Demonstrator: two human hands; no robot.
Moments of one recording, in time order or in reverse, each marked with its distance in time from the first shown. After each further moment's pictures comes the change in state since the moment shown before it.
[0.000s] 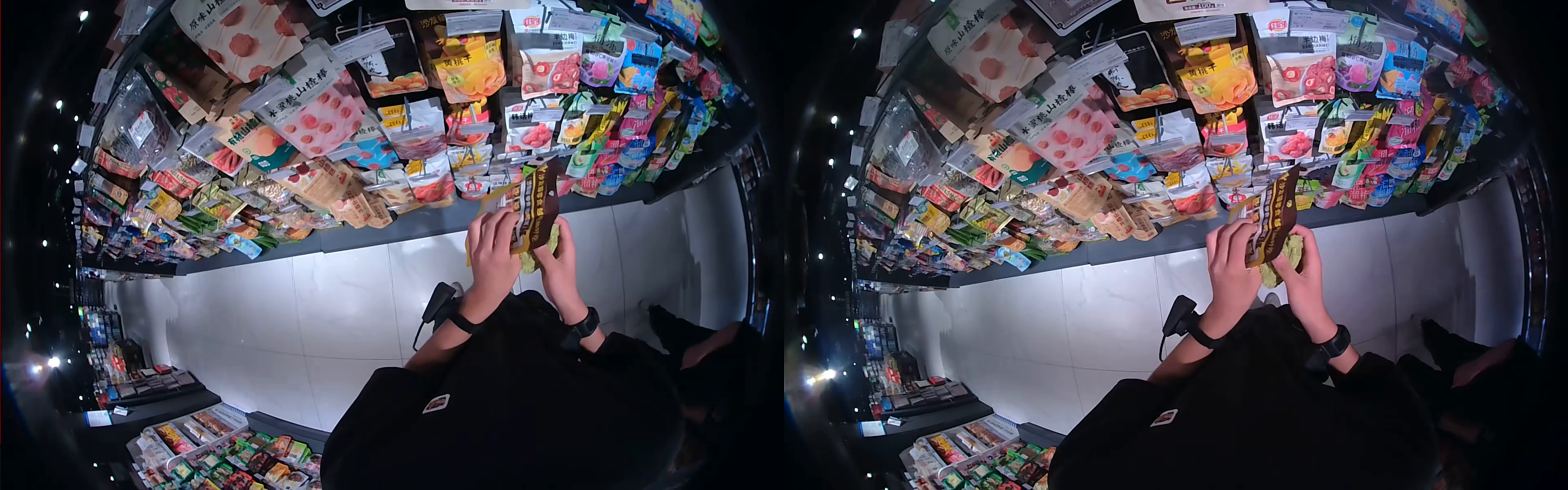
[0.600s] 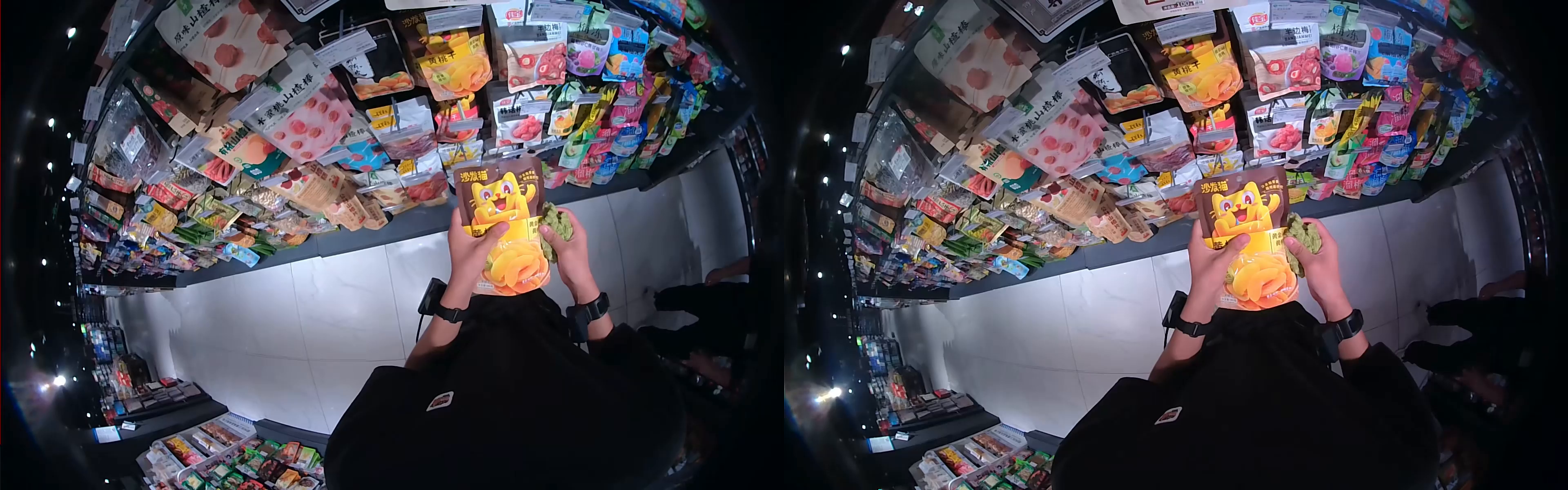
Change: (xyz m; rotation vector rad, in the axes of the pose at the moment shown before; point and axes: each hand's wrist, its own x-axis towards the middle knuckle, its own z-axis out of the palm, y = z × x) left_hand -0.002 -0.034 0.000 -0.985 -0.141 -0.700; right_hand 0.012 0.010 -0.043 -0.008 0.087 0.143
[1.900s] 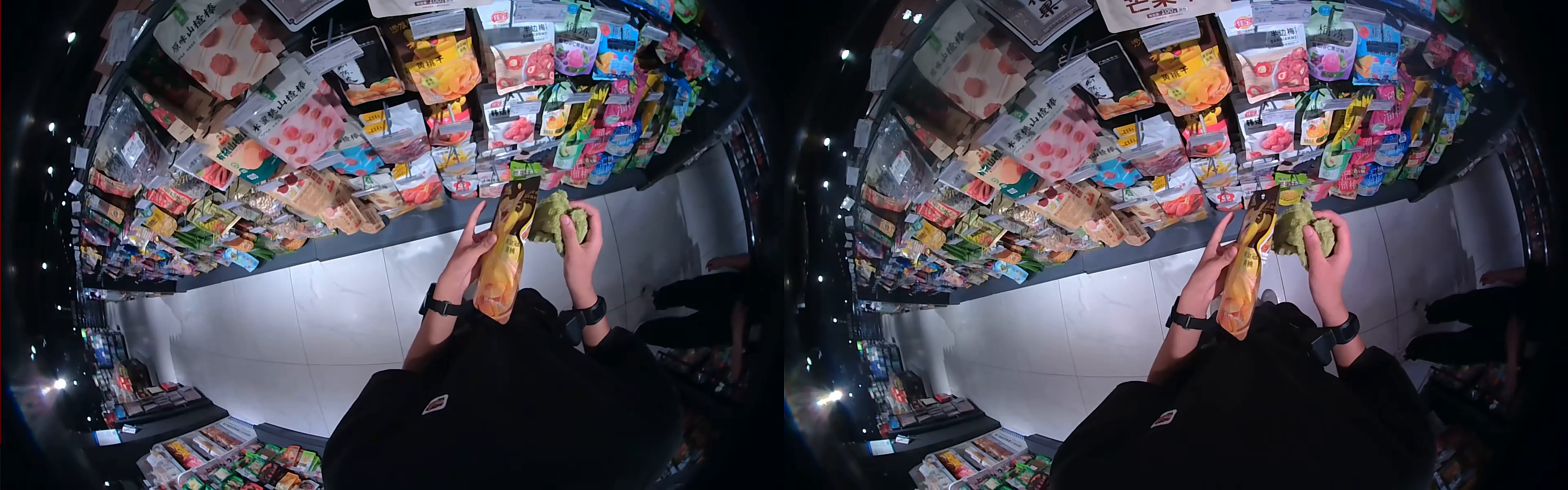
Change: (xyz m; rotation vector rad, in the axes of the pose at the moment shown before) left_hand -0.002 -0.041 -0.023 -0.466 -0.353 -0.434; right_hand -0.016 -0.033 -0.006 -0.261 0.266 -0.396
